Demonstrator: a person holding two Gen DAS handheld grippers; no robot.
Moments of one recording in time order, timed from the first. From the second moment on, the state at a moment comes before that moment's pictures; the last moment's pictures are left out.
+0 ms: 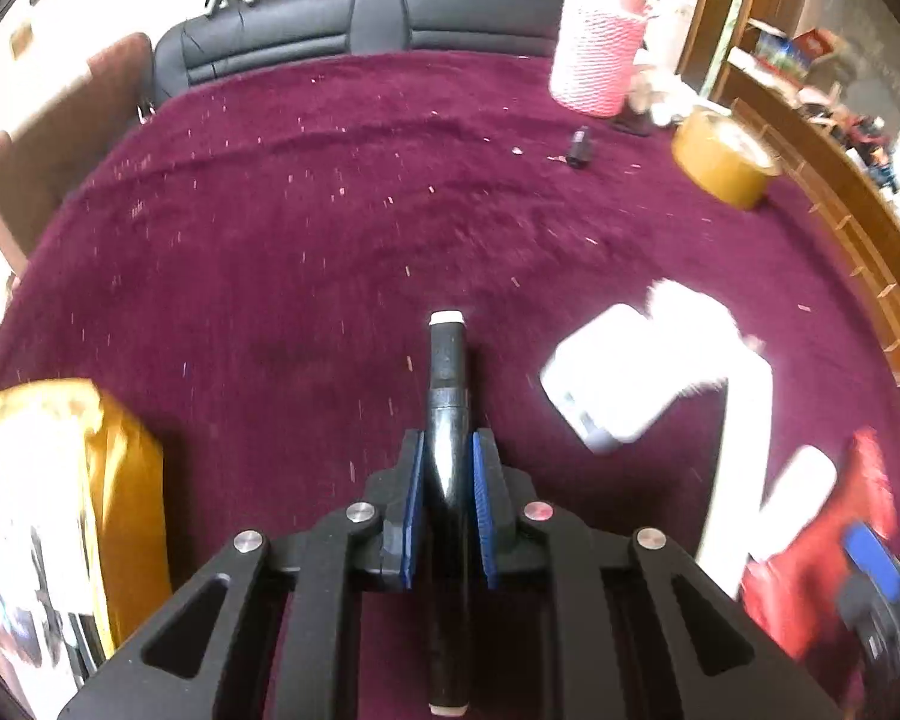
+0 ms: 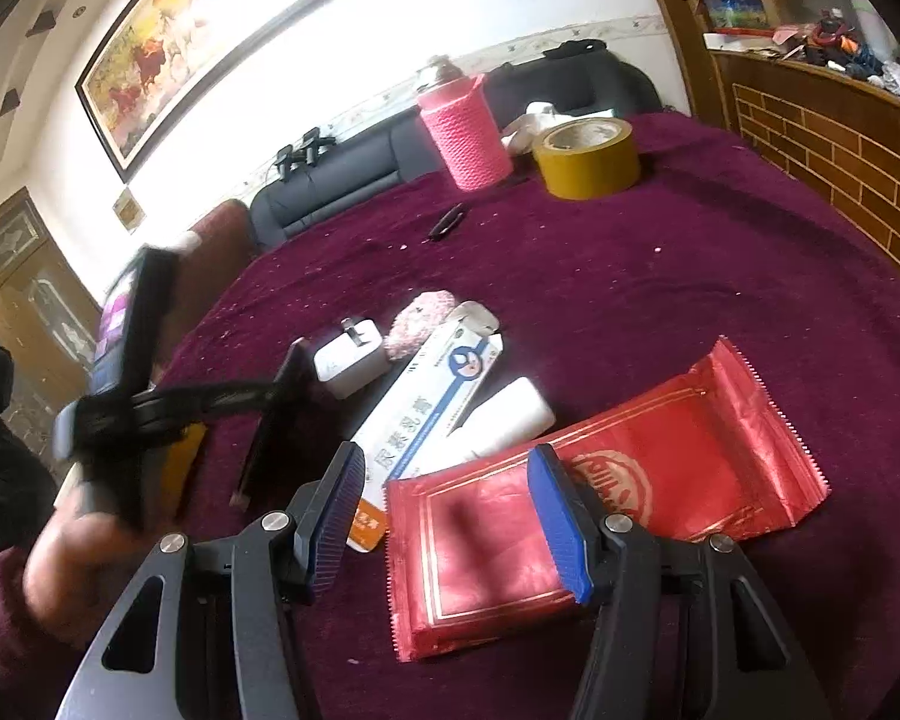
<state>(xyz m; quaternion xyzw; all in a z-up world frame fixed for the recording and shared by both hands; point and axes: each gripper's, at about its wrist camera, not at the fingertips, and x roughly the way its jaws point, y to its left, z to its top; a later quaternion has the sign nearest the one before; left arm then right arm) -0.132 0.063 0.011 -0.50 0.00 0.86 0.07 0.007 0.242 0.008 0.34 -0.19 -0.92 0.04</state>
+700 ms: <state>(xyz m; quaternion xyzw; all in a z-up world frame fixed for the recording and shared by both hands) 0.033 -0.047 0.094 -0.37 -0.13 0.90 0.21 -0.120 0.159 0.033 0.43 -0.04 -0.90 0.12</state>
